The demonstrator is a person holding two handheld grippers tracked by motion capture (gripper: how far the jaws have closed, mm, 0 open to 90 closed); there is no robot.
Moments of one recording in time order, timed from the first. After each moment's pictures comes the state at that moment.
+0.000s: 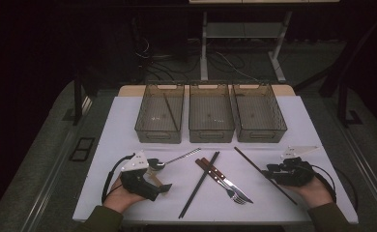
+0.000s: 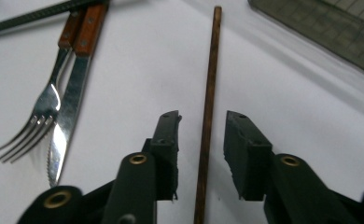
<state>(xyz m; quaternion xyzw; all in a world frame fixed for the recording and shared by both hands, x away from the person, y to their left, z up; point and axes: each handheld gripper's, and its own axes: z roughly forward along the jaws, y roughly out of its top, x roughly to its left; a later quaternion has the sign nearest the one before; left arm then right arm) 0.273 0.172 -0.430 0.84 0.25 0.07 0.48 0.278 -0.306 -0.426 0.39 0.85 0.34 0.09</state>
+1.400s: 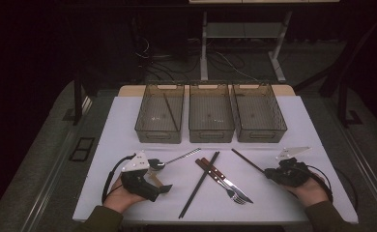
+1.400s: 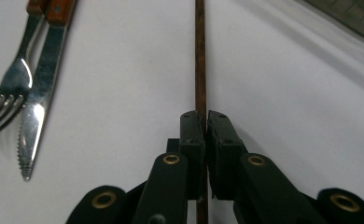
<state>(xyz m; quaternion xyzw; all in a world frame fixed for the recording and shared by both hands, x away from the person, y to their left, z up) 0.273 0.170 -0.431 0.84 0.25 0.07 0.48 0.283 -0.301 -0.432 0.39 0.86 0.31 0.09</state>
